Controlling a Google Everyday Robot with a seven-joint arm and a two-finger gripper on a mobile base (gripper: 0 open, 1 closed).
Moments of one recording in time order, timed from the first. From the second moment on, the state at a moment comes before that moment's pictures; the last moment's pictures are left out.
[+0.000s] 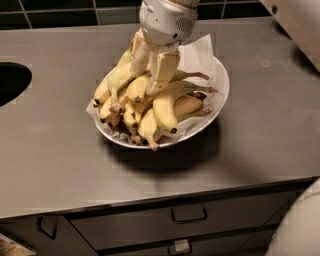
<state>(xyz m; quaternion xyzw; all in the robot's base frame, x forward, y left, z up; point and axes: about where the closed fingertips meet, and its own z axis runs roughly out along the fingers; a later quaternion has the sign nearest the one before) 0.515 0.012 0.972 -0.86 0.47 0.11 0.13</state>
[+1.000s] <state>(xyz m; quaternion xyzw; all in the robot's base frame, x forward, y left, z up) 0.517 0.009 0.970 -0.86 0.47 0.12 0.13</state>
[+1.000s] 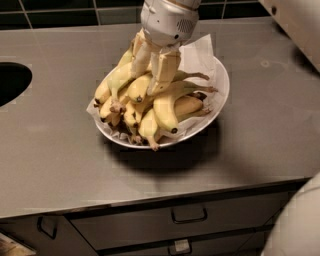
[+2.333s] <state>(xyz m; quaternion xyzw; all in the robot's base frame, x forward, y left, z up) 0.517 0.009 0.968 -0.86 0.47 0.12 0.13</state>
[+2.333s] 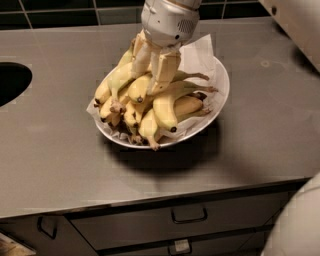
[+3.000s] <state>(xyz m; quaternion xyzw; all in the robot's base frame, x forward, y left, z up) 0.517 0.009 0.968 -0.86 0.47 0.12 0.13</state>
